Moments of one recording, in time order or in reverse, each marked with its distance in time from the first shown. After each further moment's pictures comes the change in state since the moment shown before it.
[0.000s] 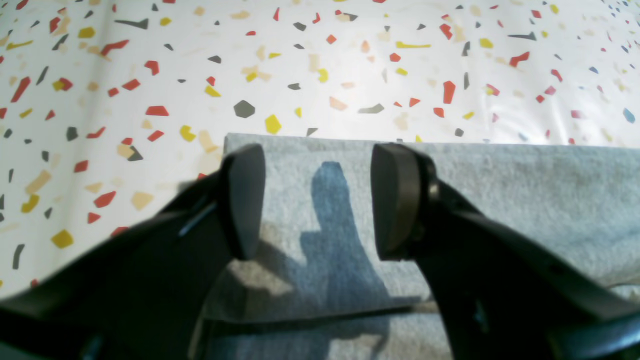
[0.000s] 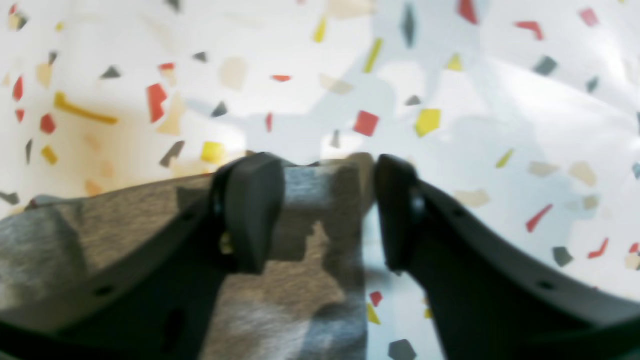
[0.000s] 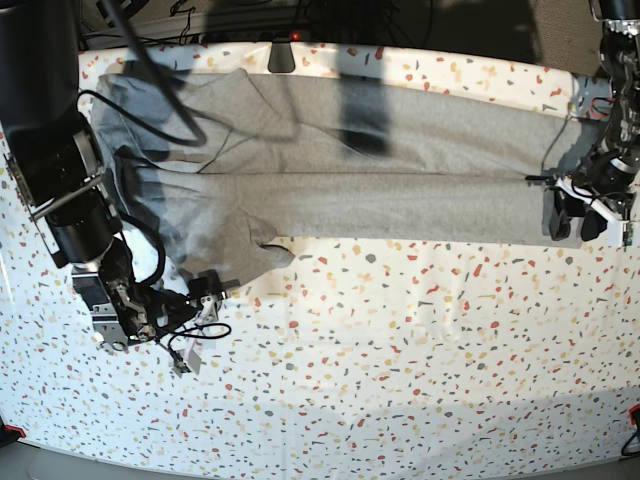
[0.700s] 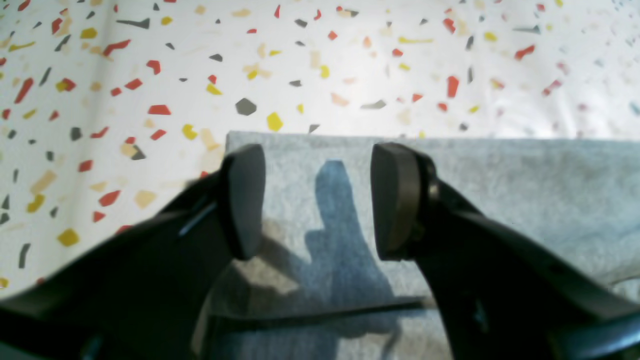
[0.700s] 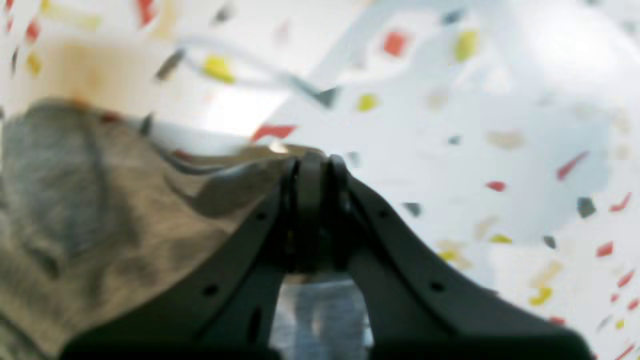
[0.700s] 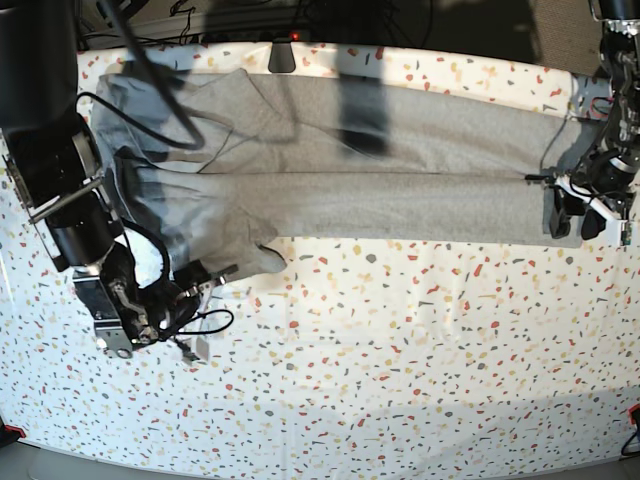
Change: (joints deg) left arm 0.2 0.0 0.0 0.0 2.3 0.0 0.0; right arm 0.3 0.2 -0.2 5.4 0.0 10.1 -10.4
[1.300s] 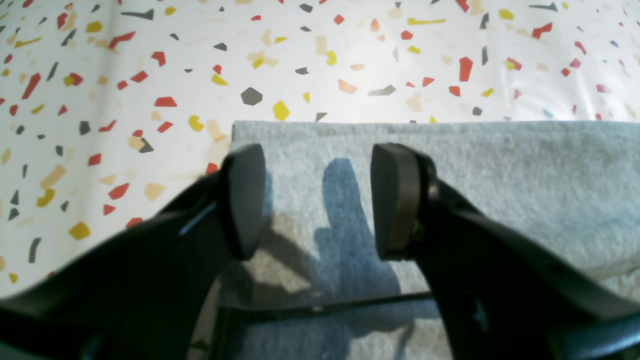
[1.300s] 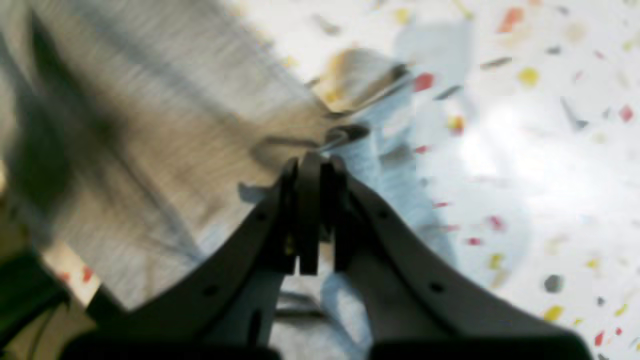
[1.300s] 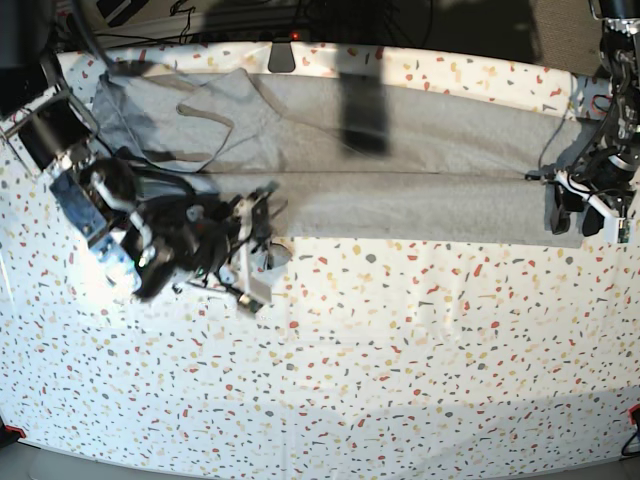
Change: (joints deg) left arm 0.1 0.0 0.0 0.0 1.5 0.0 0.1; right arm -20.9 12.7 -0.2 57.9 4.3 -13.2 -9.3
